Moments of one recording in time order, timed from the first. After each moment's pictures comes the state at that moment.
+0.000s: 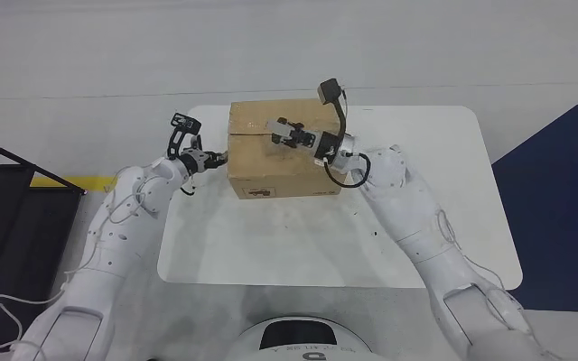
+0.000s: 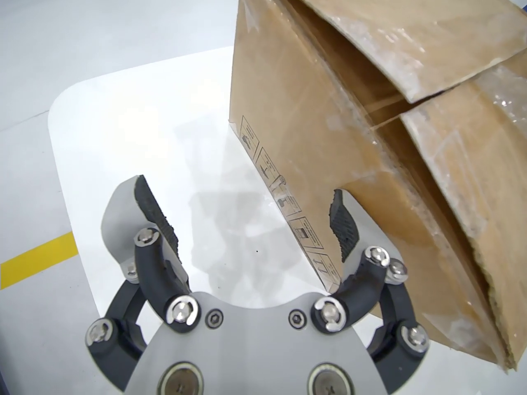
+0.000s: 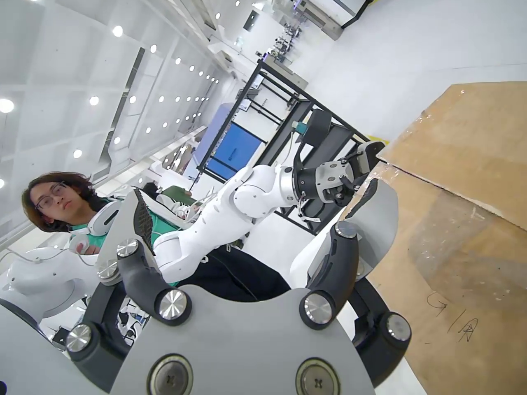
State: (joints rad) left arm 1.05 -1.10 -1.18 -1.17 0.86 -0.37 -0.41; right arm -0.95 -1.35 1.04 -1.34 0.10 -0.42 0.69
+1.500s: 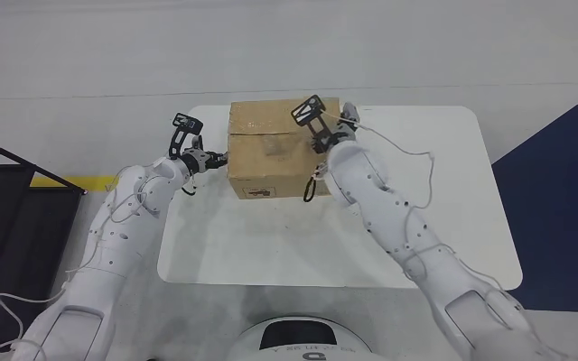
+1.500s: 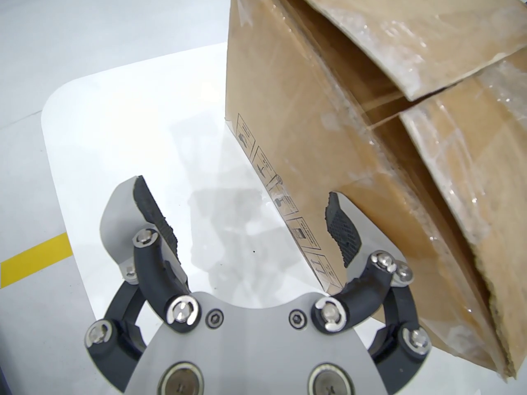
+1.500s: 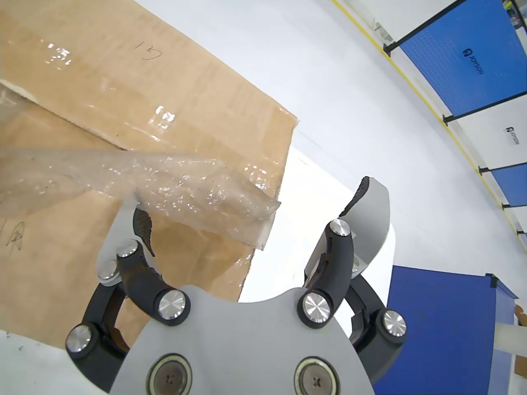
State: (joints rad) left arm 1.05 -1.10 -1.18 -1.17 0.86 -0.37 -0.42; right arm -0.94 -1.33 0.86 -1.55 -1.67 0.16 0.92
